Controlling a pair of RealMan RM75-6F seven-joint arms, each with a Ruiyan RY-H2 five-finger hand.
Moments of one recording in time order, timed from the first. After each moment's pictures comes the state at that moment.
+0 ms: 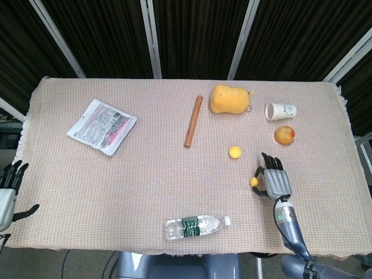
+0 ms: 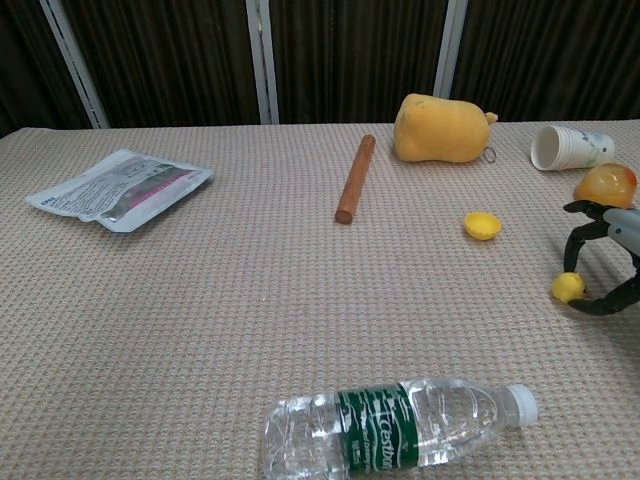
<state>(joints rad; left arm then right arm) -0.07 -1.14 -0.03 -1.60 1.47 1.48 0.14 0.40 -1.63 0.17 -1.29 -1.16 1.12 -0.27</state>
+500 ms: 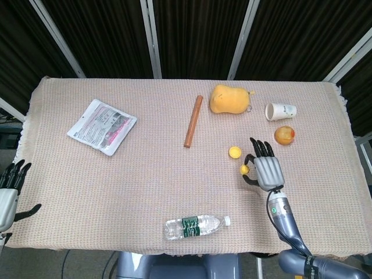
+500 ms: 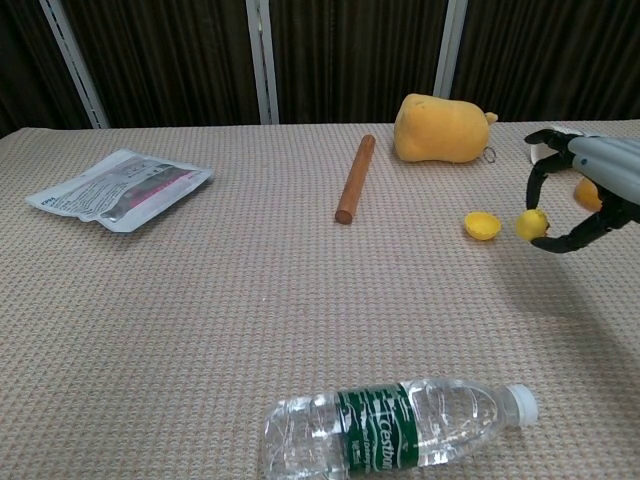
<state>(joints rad) -0.07 -1.14 -0.03 -1.59 1.50 1.49 0.13 0.47 -1.57 0.23 -1.45 -1.20 1.16 -0.37</state>
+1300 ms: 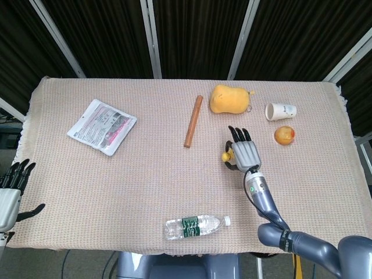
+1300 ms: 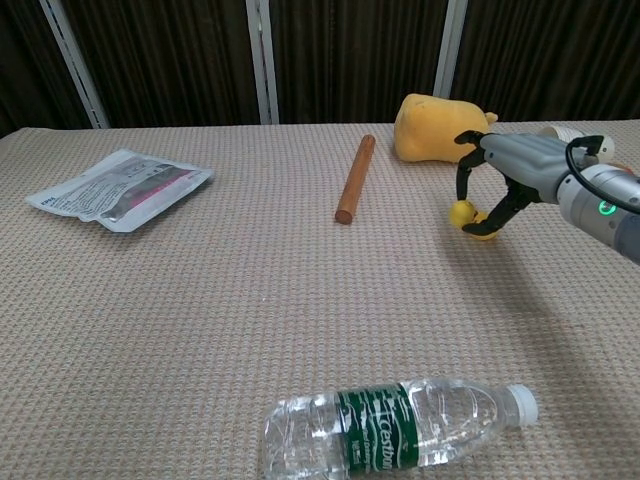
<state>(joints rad) -0.08 -1.14 -0.02 -1.58 1.54 1.51 0.09 0.68 -1.72 0.31 -1.19 -1.09 0.98 -0.38</state>
